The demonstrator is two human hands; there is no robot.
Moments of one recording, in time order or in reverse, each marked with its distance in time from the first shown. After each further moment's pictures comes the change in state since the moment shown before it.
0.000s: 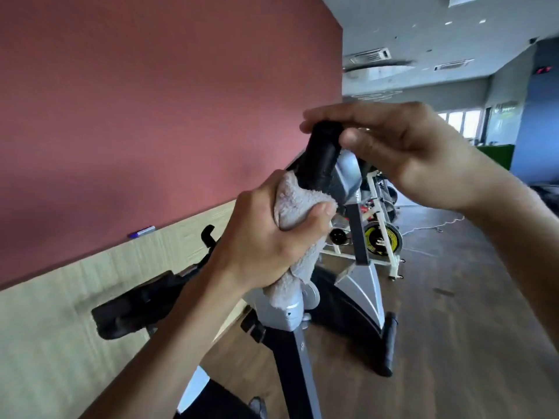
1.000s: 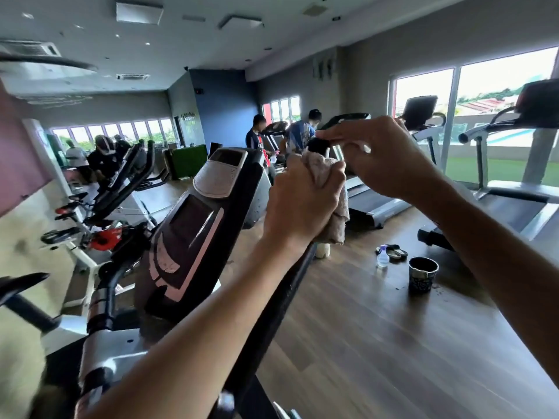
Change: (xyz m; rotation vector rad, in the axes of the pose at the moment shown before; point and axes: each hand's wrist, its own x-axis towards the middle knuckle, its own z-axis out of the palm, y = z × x) left_hand 0.054 -0.033 -0.001 -0.549 -0.381 0.137; right_hand 0.053 -0.137 0.092 -0.990 0.522 0.964
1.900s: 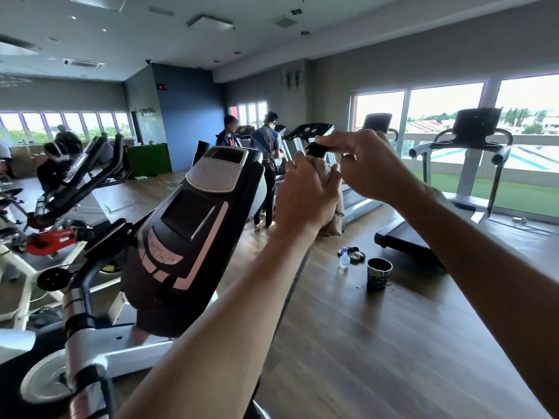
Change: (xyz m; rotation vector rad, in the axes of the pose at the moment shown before) left_hand -0.003 0.004 -0.008 -0.056 -0.074 0.048; right_hand -0.007 -0.036 0.004 -0.190 -0.020 0.161
